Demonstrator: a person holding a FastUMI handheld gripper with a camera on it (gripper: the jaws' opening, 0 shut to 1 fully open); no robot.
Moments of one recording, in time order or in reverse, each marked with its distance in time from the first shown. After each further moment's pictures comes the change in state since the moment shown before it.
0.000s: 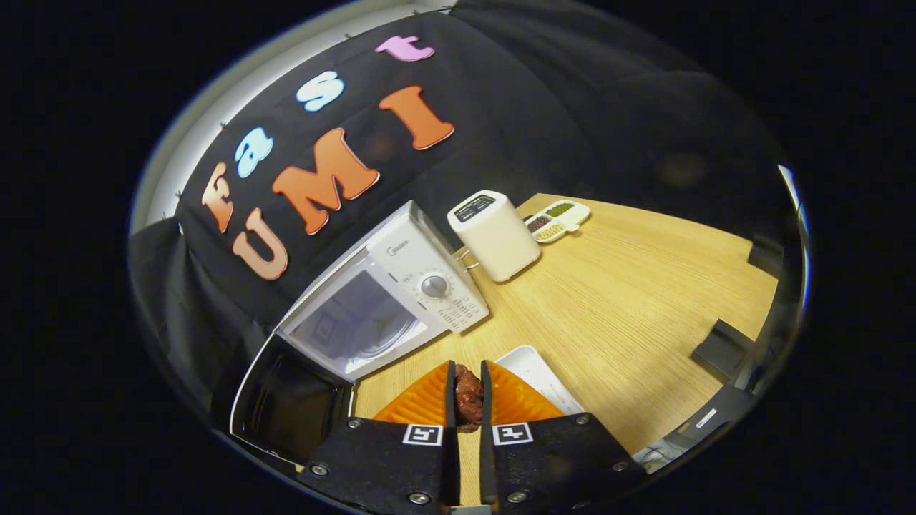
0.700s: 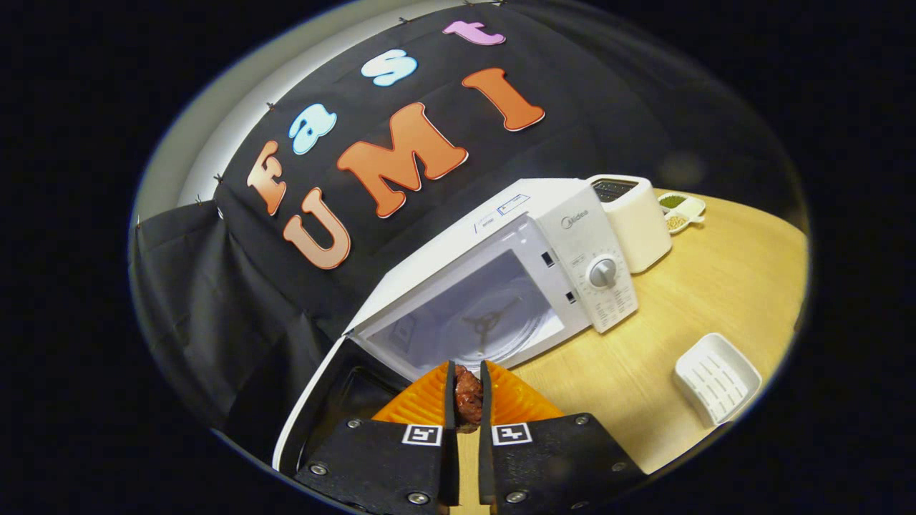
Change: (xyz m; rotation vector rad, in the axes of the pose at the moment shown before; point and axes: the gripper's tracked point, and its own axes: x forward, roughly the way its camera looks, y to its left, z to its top) arm 0.086 0.176 -0.020 0.081 -0.005 0.206
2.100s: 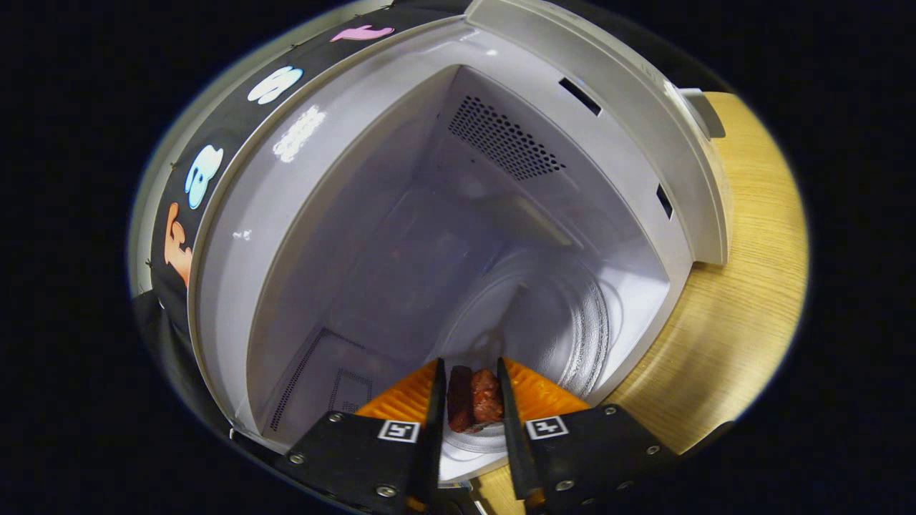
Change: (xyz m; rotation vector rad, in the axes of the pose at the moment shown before) arm 0.211 -0.030 -0.037 0.306 -0.121 -0.177
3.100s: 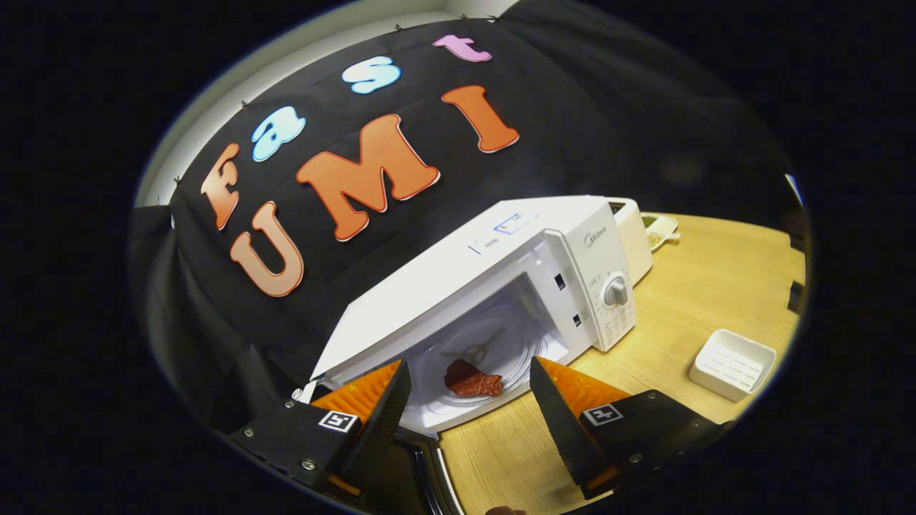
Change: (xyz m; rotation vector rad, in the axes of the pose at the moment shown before) arm -0.204 0.046 0.066 -0.408 -0.084 -0.037
